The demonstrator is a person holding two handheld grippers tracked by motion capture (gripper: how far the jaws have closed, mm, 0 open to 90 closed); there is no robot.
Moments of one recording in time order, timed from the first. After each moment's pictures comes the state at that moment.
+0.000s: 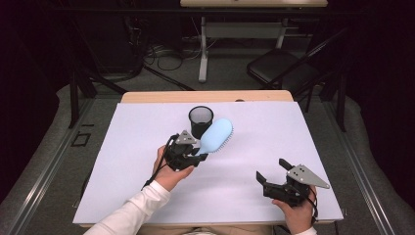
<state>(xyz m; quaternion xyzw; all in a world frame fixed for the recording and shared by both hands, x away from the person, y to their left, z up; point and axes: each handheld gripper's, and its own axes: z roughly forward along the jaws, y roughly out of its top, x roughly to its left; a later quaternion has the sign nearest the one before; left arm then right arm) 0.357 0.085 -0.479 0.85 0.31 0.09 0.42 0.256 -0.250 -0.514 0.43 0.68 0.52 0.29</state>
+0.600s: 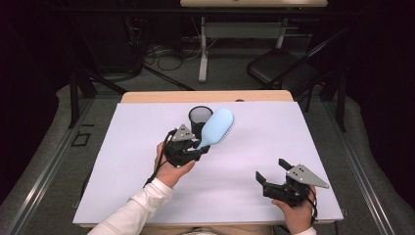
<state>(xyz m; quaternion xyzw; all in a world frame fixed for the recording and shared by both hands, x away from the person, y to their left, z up) 0.357 0.084 -0.464 0.82 0.31 0.12 0.47 0.256 -0.250 -0.515 0.43 0.68 0.52 0.29</state>
